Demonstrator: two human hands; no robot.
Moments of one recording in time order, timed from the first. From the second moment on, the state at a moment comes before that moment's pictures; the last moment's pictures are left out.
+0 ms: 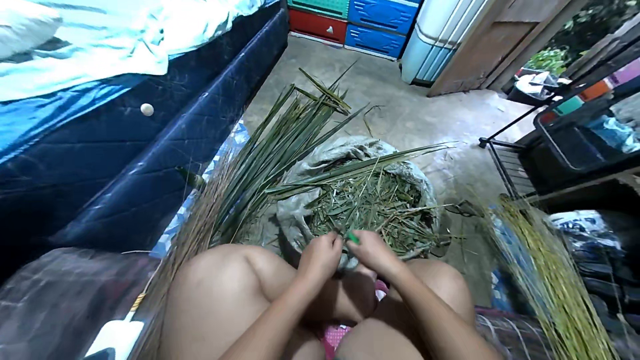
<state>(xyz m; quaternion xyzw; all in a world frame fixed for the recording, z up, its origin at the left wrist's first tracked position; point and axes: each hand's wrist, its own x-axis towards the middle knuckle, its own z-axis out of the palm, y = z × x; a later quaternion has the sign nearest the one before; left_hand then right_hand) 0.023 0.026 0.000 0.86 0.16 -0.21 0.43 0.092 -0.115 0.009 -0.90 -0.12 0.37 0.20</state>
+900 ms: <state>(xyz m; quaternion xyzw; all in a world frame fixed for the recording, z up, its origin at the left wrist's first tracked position) 0.031 0.031 -0.005 0.83 0.13 -0.21 0.50 0.144 -0.103 -0.005 -0.97 -0.01 0.25 0.01</state>
